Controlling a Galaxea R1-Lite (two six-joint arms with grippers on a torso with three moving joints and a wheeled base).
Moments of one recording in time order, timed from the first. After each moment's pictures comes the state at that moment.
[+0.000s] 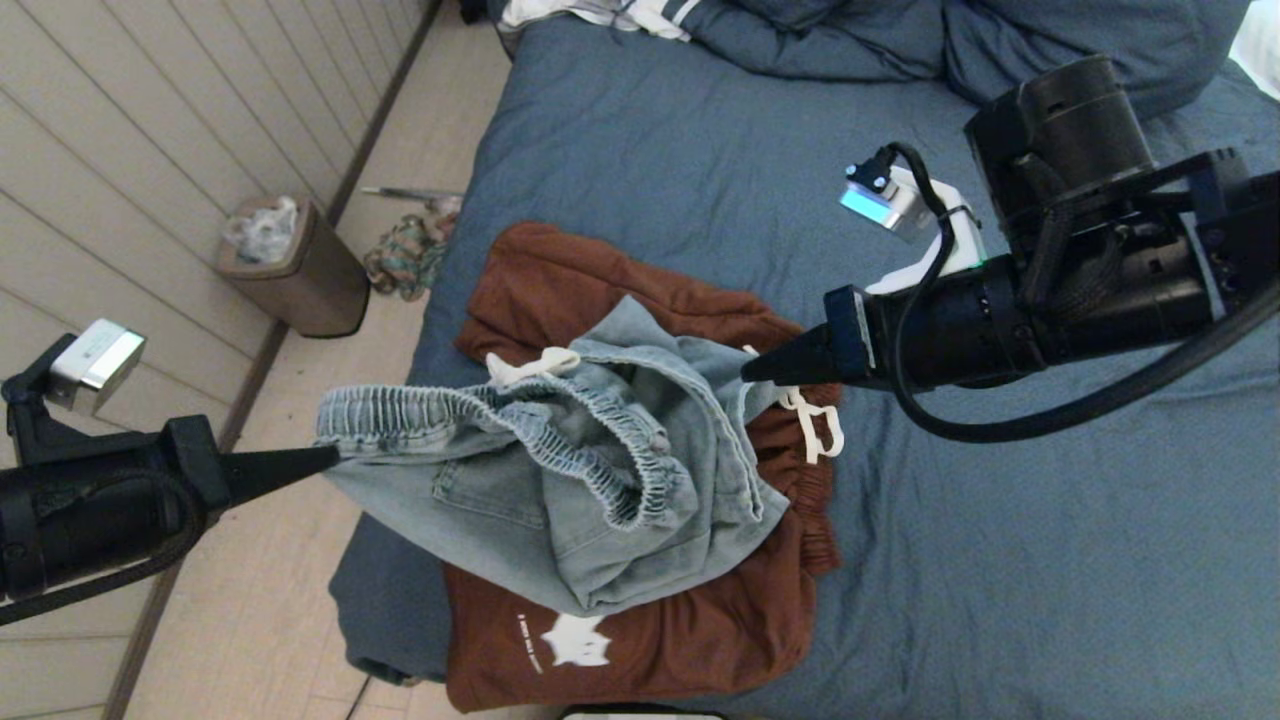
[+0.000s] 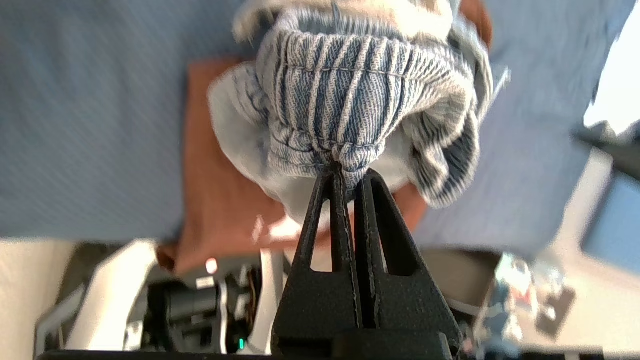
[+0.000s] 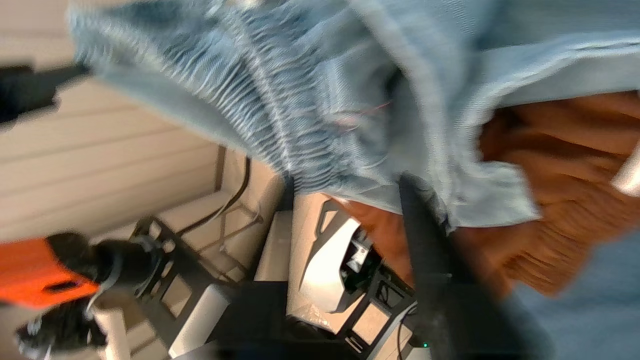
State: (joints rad) left arm -0.07 1.23 -0.63 -0.22 -0.51 -0.57; right arm 0.54 1.65 -1.53 0.45 0.35 0.29
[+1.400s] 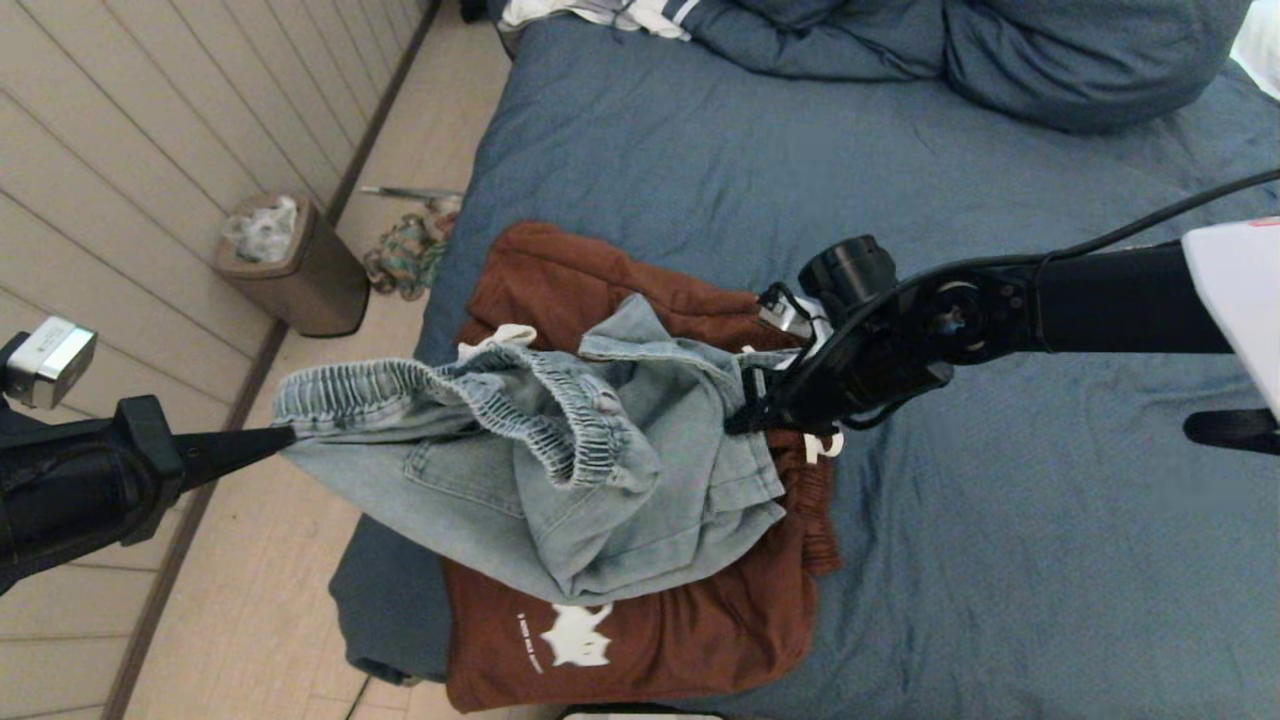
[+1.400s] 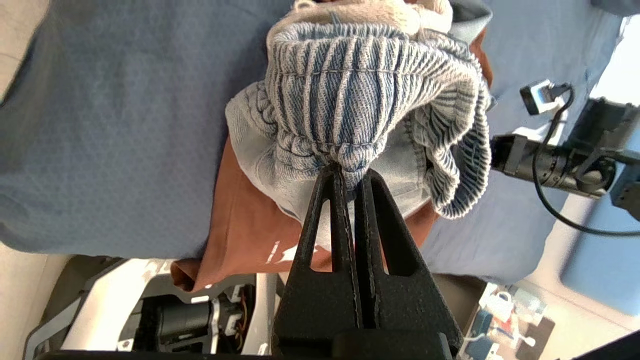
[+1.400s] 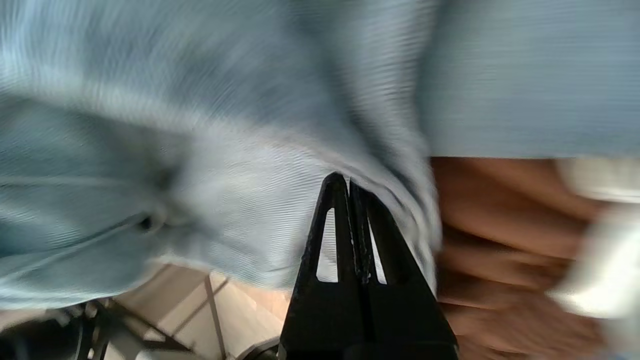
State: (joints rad) left arm 0.13 1.29 -0.63 -0.28 -0.67 -0.57; right arm 0.39 2.06 -1.67 0.41 0.35 0.29
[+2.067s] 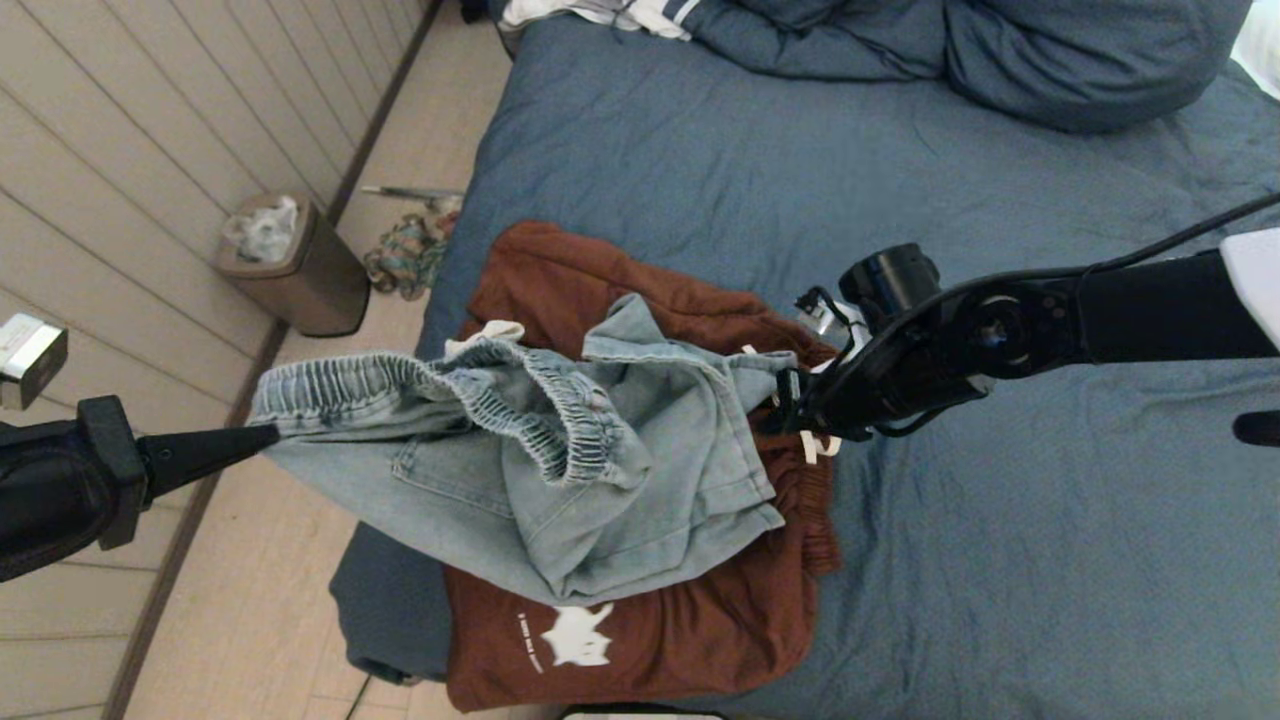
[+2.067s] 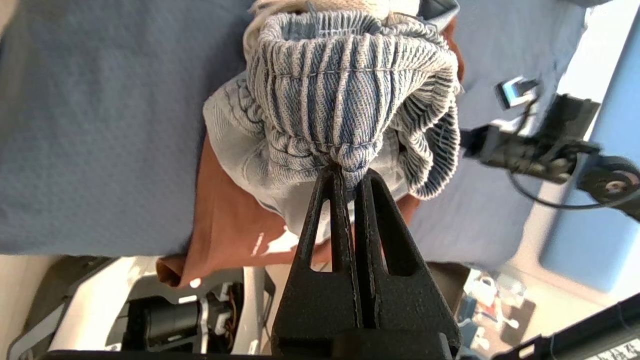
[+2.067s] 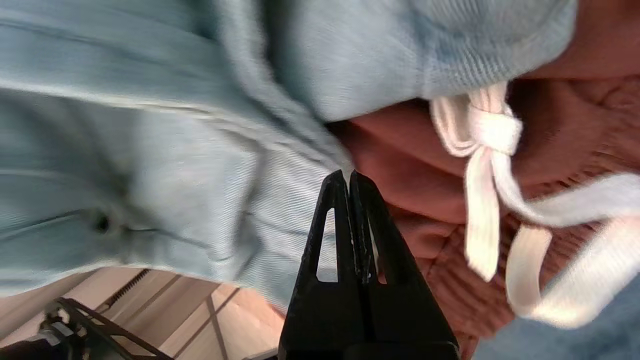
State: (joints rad) left arm 0.18 1.26 -0.62 -0.27 -0.77 -0.56; right arm 0.33 2.00 -1.54 0.31 0.35 0.29
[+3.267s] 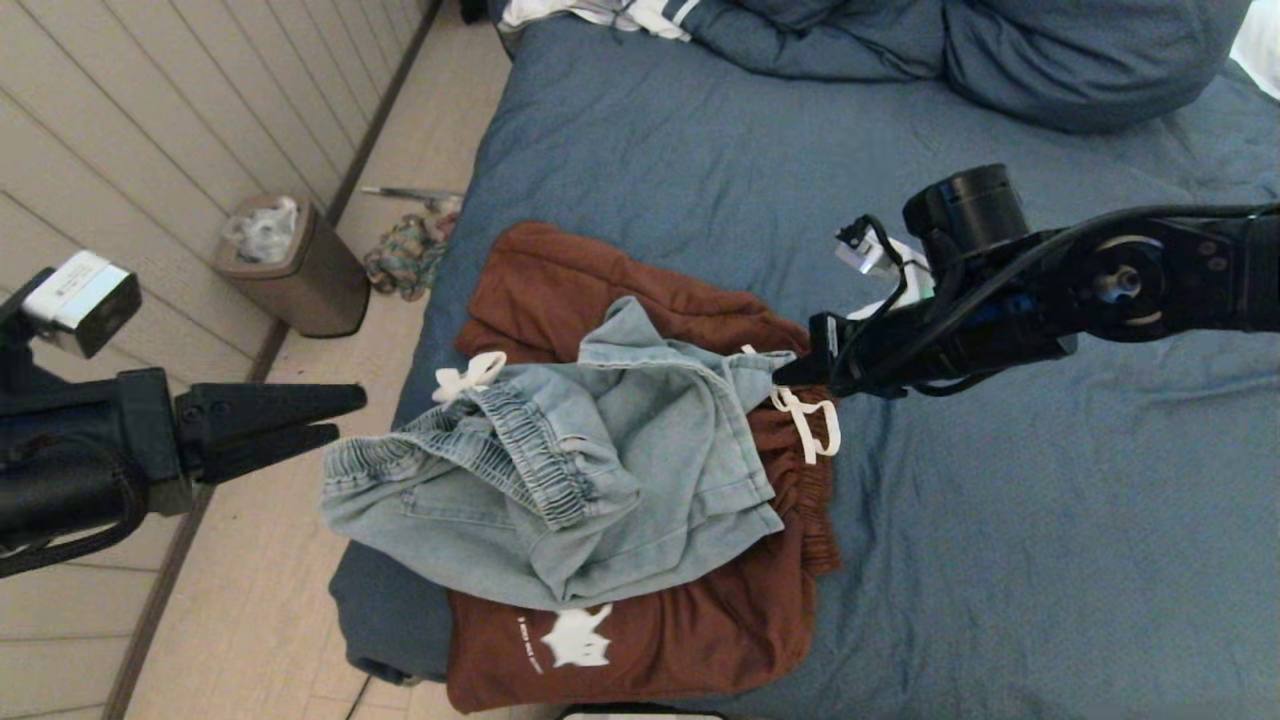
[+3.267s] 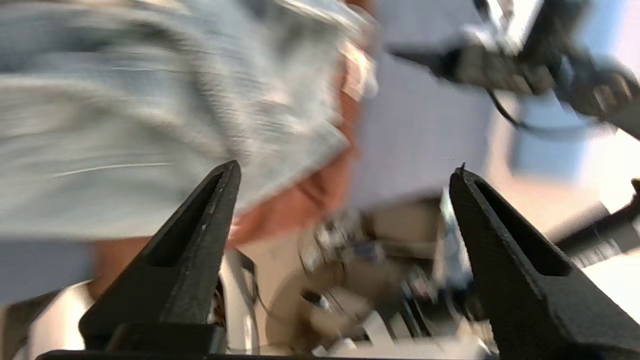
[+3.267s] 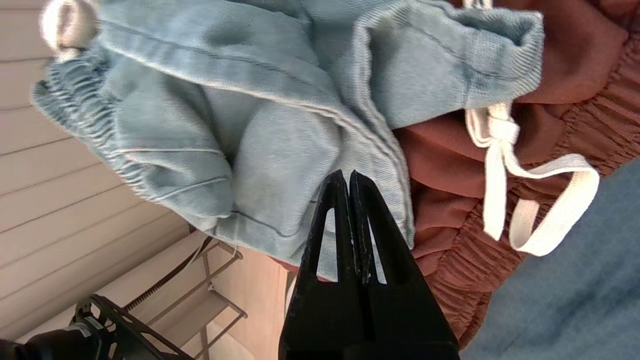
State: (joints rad) left arm -0.11 1.23 -0.73 -0.22 -0.75 -0.53; right arm 0.35 1.84 -1.52 0.31 0.35 0.30
